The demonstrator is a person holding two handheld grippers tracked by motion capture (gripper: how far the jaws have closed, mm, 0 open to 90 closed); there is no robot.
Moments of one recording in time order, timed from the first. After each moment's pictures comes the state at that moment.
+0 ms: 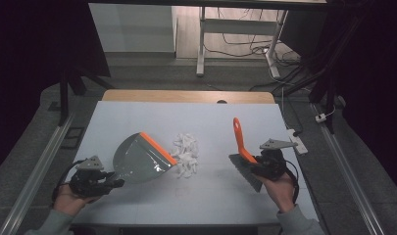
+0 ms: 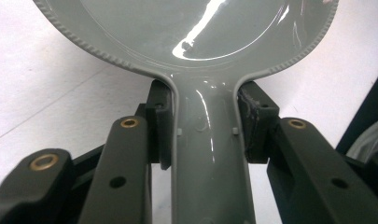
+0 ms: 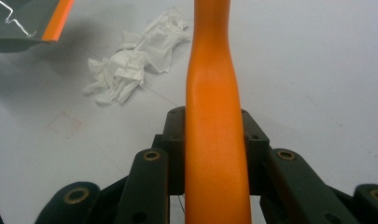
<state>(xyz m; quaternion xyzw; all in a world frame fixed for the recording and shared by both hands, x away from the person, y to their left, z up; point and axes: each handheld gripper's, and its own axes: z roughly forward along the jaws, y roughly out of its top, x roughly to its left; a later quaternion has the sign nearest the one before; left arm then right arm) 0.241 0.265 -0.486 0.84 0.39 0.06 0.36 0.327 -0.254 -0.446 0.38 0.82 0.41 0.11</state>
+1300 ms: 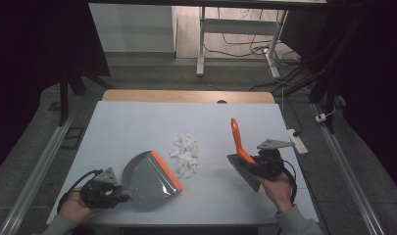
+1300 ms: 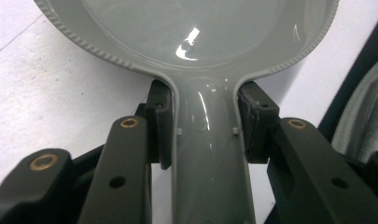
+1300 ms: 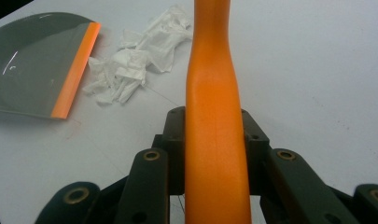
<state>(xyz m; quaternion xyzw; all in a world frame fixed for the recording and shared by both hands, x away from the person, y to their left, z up) 0.233 0.242 -0.506 0.90 0.34 0.04 0.28 0.329 -0.249 -0.449 0.38 0.82 0.41 0.11</state>
